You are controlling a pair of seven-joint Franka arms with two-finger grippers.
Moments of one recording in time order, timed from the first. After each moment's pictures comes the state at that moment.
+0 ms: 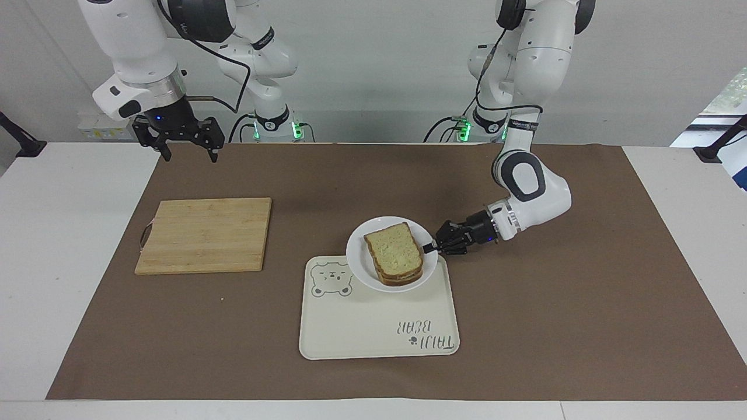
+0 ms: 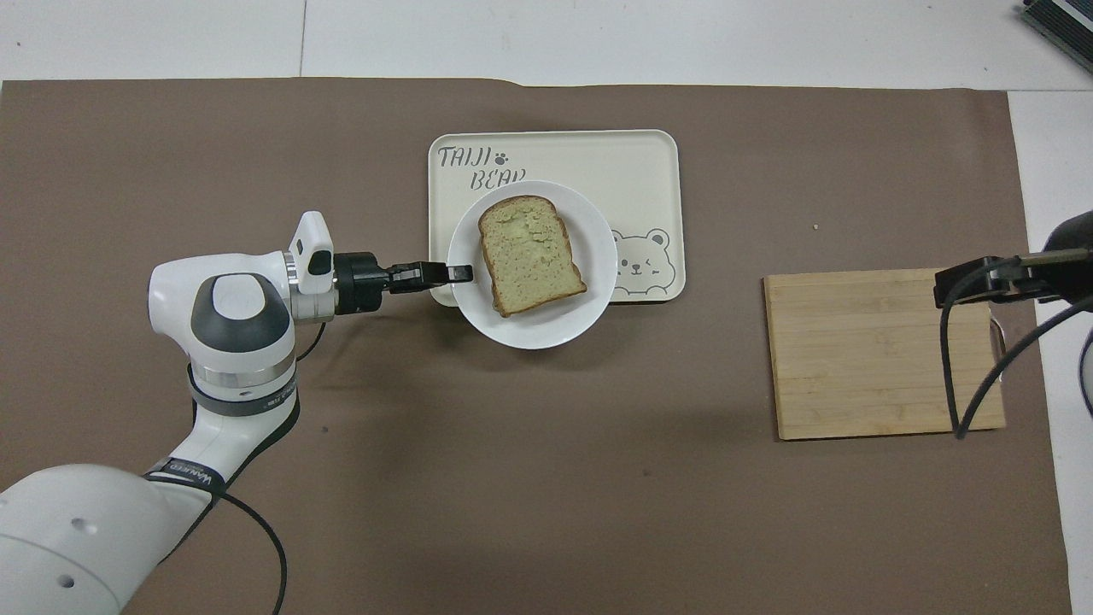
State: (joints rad) left arm -0.29 0.52 0.00 -1.76 -1.48 2.22 0.71; right arm 0.02 -0.02 -0.01 -1.60 -0.07 1.56 -0.01
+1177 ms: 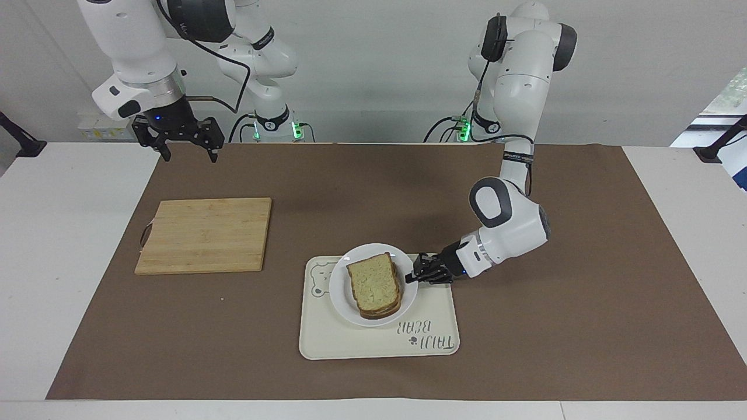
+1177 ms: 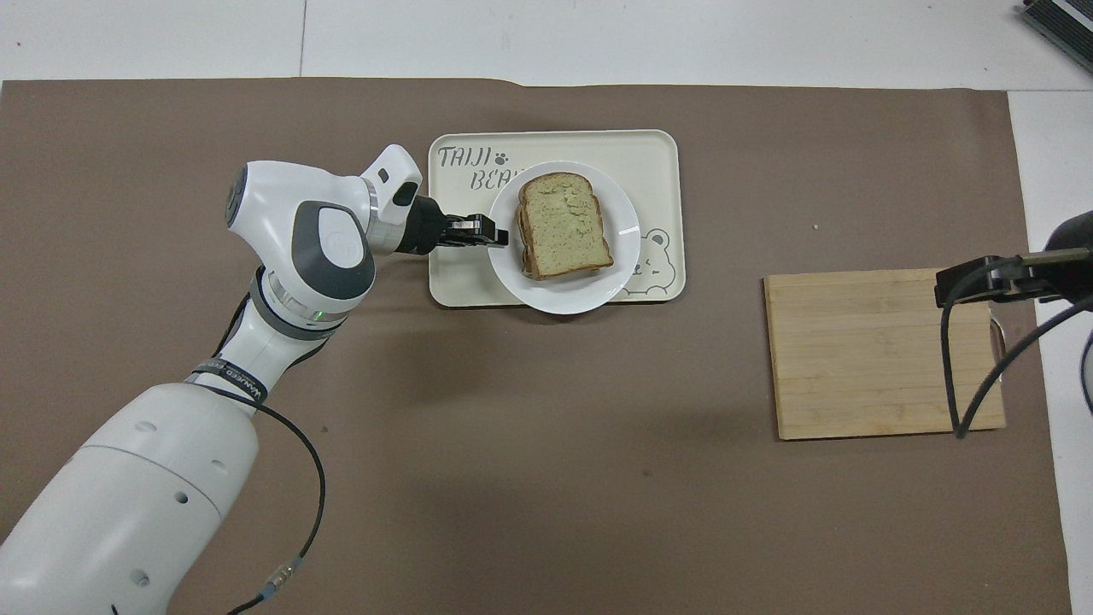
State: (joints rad) left arm -0.36 0.62 0.01 -1.60 -1.04 2.25 0.47; right arm 0.02 -0.02 -0.01 -1.60 -0.07 1.57 -0.01
